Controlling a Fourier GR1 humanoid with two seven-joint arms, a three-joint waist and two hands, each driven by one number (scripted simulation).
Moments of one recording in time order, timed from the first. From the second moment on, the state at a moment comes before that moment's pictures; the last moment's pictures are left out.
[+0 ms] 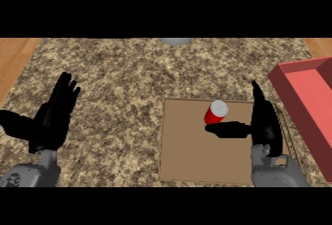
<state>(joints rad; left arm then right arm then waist) -0.13 0.29 -0.09 -1.61 0.28 0.27 0.14 -0.25 -0.11 0.24 -1.75 0.67 -0.21 1.10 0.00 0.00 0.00</state>
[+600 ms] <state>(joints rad) -0.08 0.26 -0.06 -1.69 0.26 0.24 0.19 -0.27 -0.05 0.19 -1.65 0.73 -0.18 1.07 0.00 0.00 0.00</state>
